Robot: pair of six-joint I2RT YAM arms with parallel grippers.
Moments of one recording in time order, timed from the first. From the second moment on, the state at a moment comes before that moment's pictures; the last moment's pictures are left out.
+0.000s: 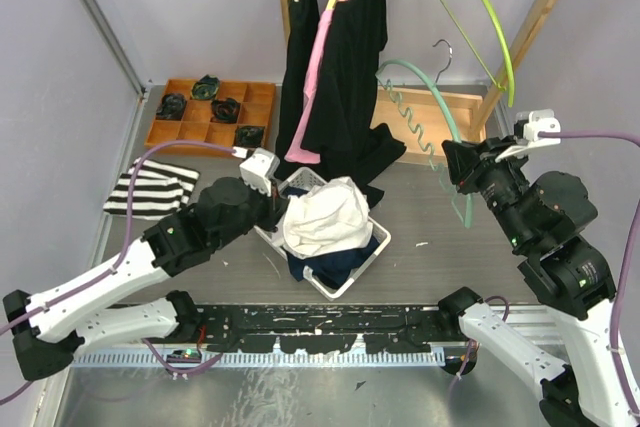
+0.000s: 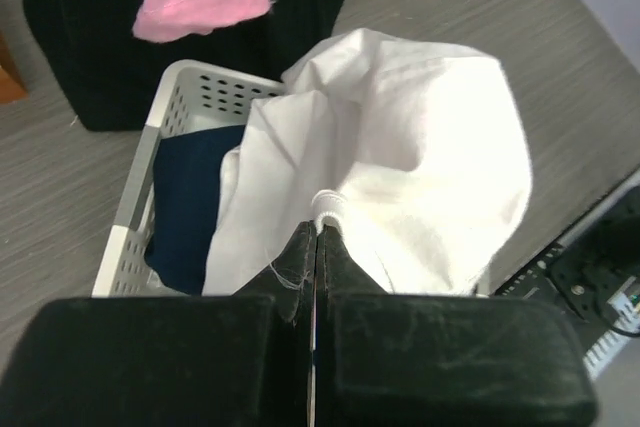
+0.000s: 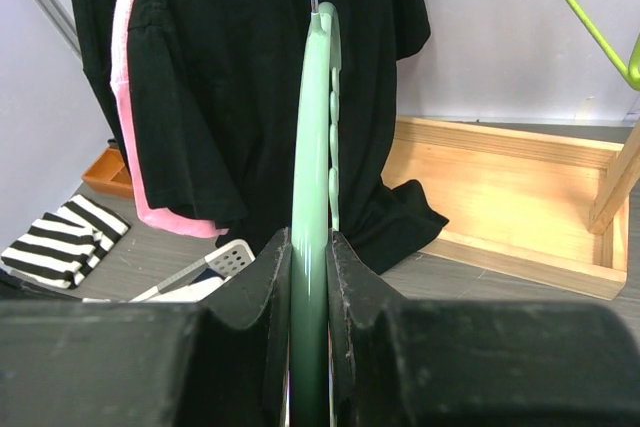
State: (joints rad) left arm -1.00 0.90 0.91 -0.37 -0.25 -0.35; right arm 0.48 0.68 1.31 -0.62 0.20 0.22
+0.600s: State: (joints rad) left arm -1.00 1.24 0.86 -0.43 -0.48 -0.37; right arm 0.48 0.70 1.31 -0.61 0.20 0.22
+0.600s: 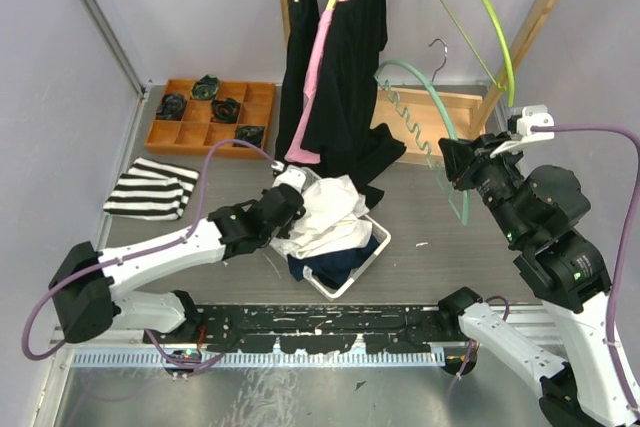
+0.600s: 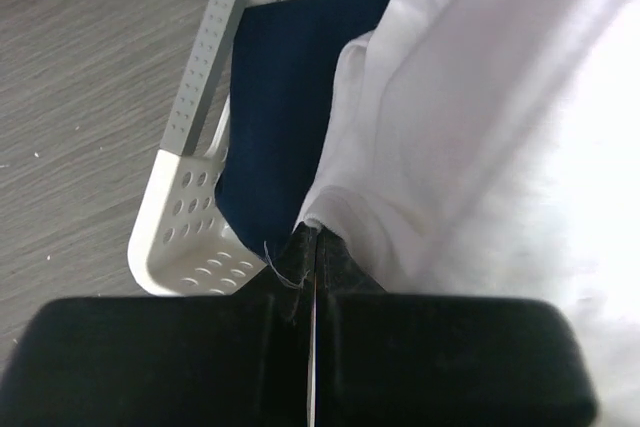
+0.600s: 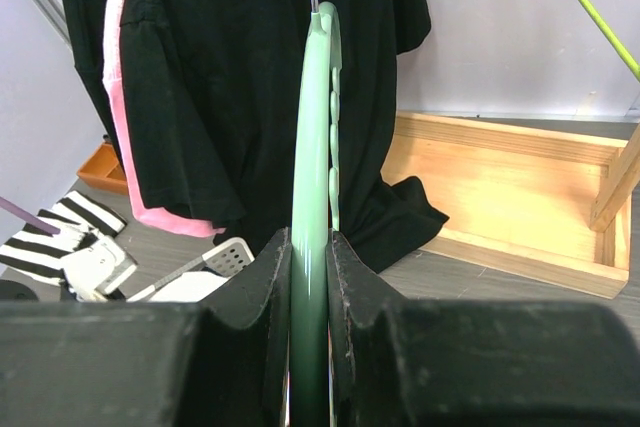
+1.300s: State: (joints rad) left arm -1.00 1.13 0.98 -0.56 -0.68 -0.26; right arm 0.48 0.71 1.31 -0.61 0.20 0.22
